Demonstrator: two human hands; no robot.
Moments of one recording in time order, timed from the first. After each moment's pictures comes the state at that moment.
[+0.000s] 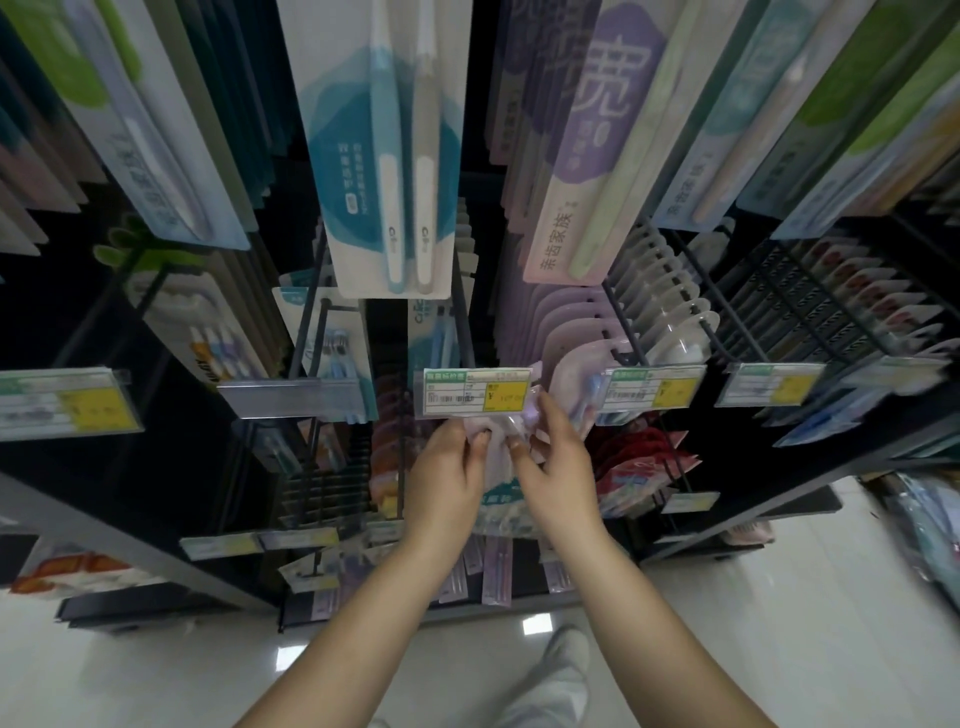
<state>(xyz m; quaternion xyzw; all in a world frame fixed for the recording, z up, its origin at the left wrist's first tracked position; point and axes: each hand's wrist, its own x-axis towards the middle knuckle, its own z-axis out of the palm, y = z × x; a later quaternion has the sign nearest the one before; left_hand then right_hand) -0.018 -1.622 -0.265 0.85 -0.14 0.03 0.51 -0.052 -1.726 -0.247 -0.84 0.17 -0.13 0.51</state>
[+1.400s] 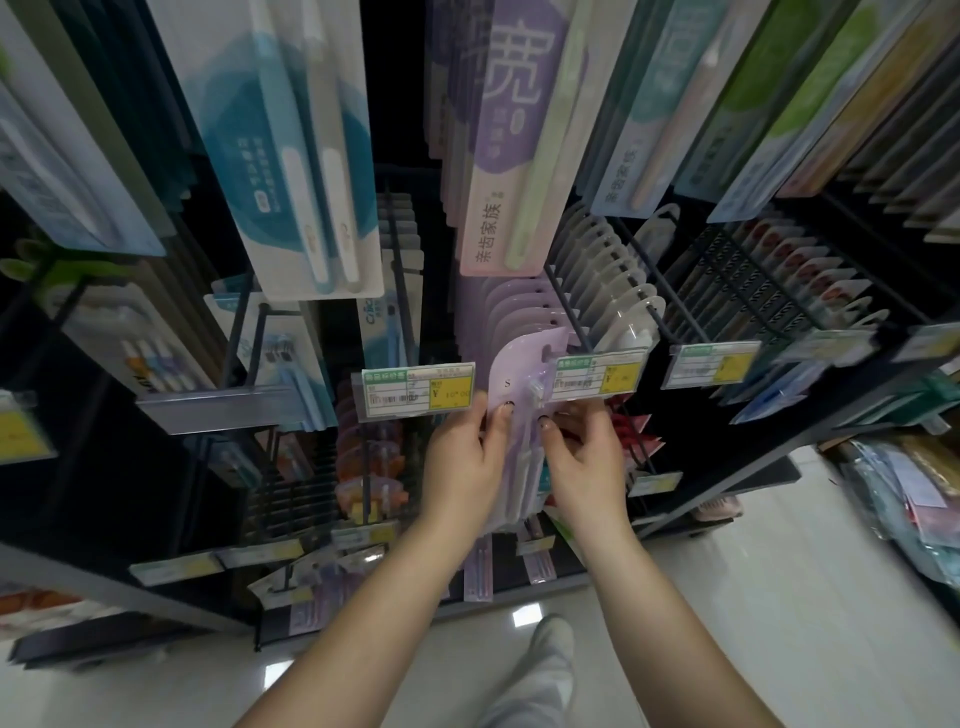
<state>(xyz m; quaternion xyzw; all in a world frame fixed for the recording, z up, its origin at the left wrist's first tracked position) -0.025 -1.667 -0.241 0.80 -0.20 0.02 0.56 -0.078 -1.766 -0.228 -0.79 0.23 -0.24 0.52</state>
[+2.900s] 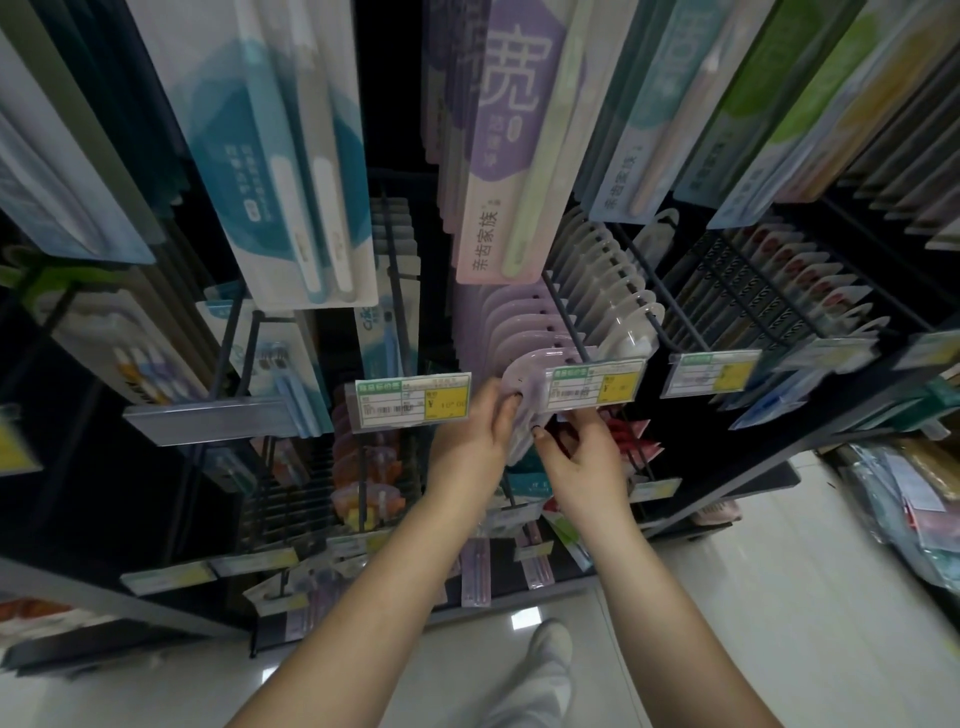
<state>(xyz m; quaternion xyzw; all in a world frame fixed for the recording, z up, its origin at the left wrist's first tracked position) -0.004 -1.683 -0.242 0.84 -0.22 -0.02 0.50 -0.071 -1.778 -0.229 -0.84 0.21 -0.18 0.46</state>
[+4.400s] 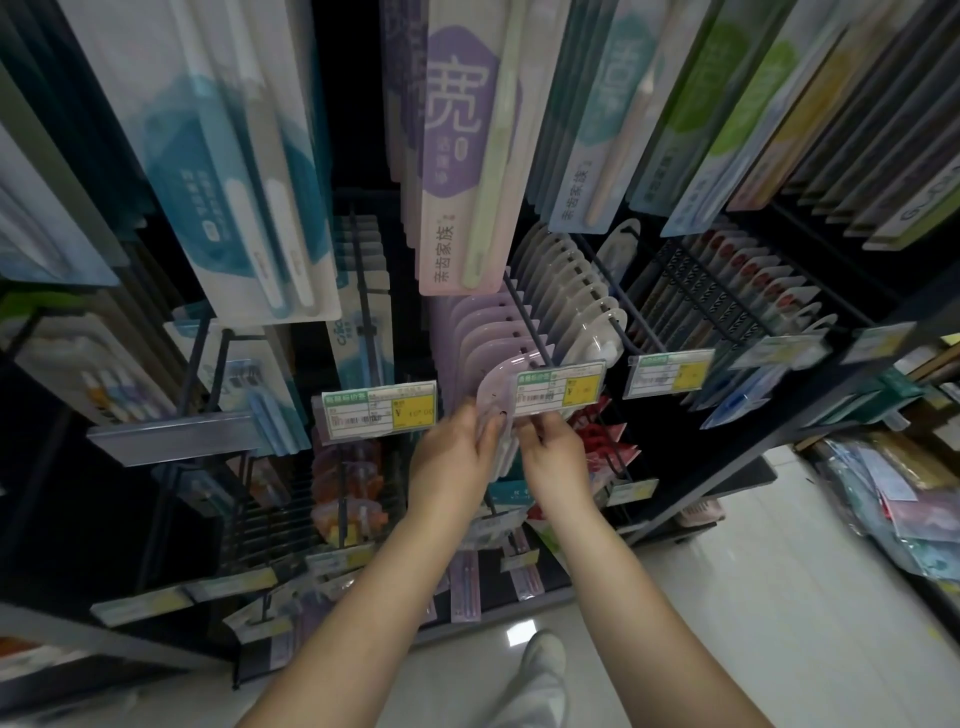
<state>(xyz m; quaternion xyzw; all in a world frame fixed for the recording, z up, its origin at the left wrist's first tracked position) -0.014 -1.688 -0.241 0.87 -0.23 0.02 0.44 -0.055 -1.788 -0.242 -0.81 0.29 -0.15 0.48</state>
